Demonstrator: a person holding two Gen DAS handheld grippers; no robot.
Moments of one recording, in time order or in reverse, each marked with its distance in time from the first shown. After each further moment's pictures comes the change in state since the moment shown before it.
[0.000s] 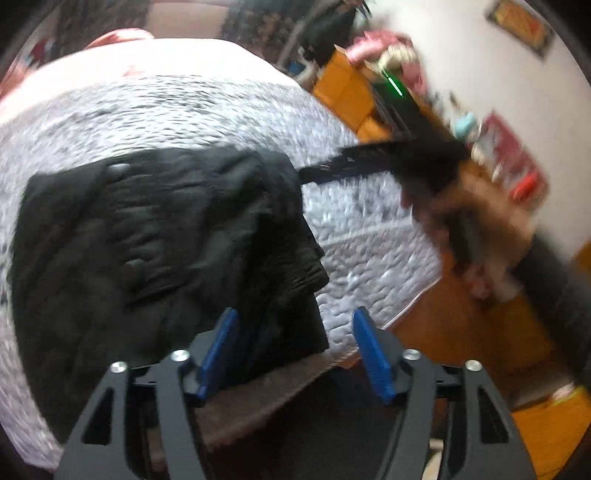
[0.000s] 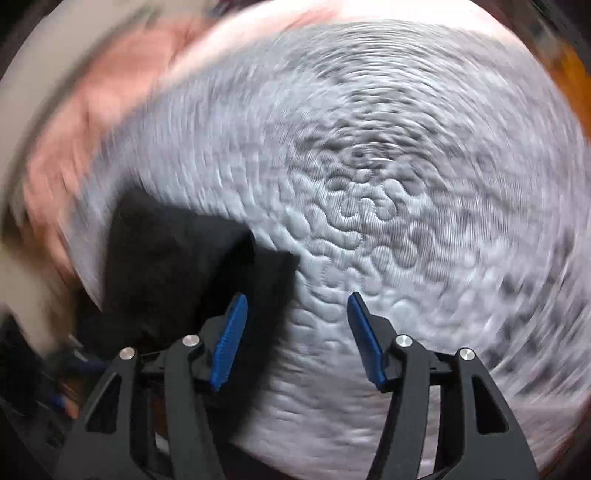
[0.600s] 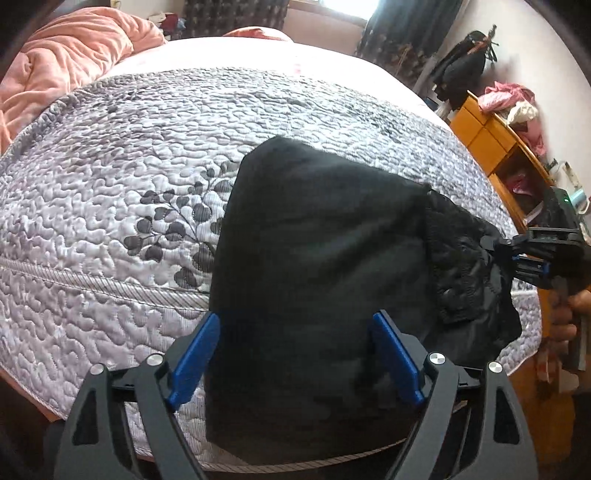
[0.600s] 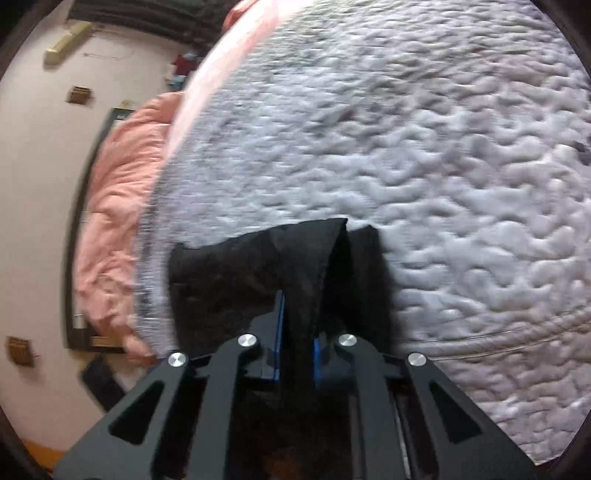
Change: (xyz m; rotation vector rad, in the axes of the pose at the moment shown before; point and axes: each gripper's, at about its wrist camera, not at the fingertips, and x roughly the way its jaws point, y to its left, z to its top) left arm -0.031 0.126 -0.012 -0.232 -0.067 0.436; right arm 0.048 0.012 -0.020 0.322 -0.045 0.151
